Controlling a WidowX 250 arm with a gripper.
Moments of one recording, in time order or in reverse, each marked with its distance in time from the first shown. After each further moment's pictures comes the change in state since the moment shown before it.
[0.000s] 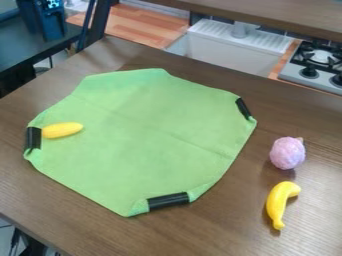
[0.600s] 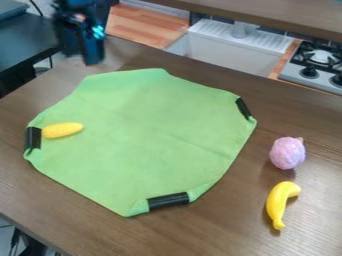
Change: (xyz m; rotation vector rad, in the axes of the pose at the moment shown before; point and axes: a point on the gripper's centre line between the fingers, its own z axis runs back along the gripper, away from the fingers) arm 0.037 -0.009 -0.042 0.033 -0.007 0.064
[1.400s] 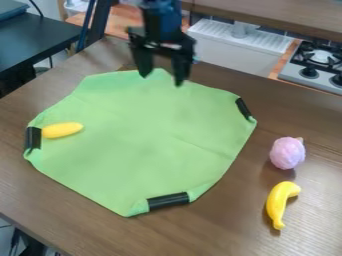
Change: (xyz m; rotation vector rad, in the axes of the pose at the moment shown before) arm 0.080 -0.057 -0.045 0.116 -0.180 0.304
